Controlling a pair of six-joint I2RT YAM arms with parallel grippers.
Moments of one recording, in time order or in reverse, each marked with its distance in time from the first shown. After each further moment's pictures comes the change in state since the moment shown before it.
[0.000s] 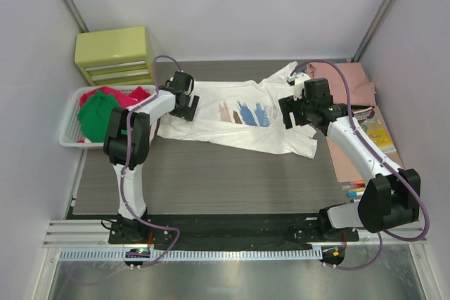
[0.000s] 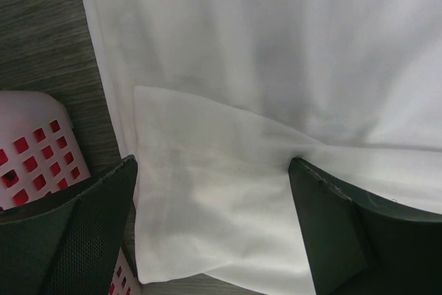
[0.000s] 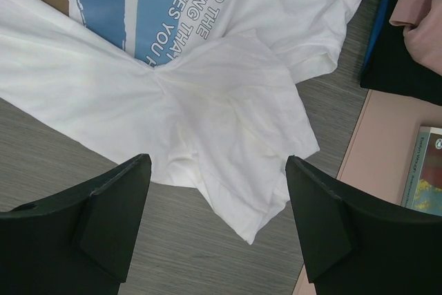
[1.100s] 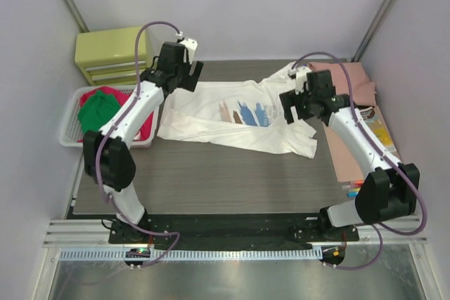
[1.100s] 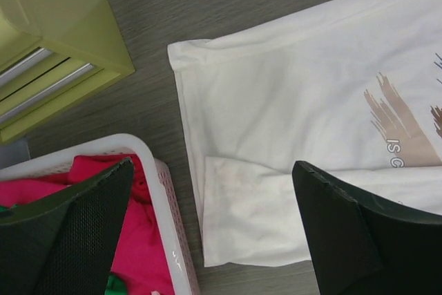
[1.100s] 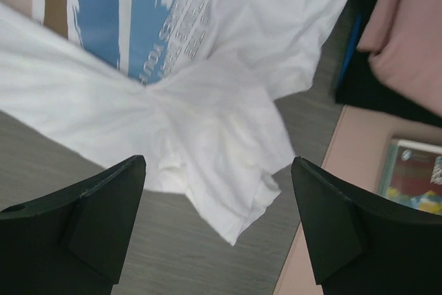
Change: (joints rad) left arm -0.057 -0.322 0.132 -0.002 0.012 0.133; right arm -0.027 0.036 0.078 -0.085 -0.021 -0.033
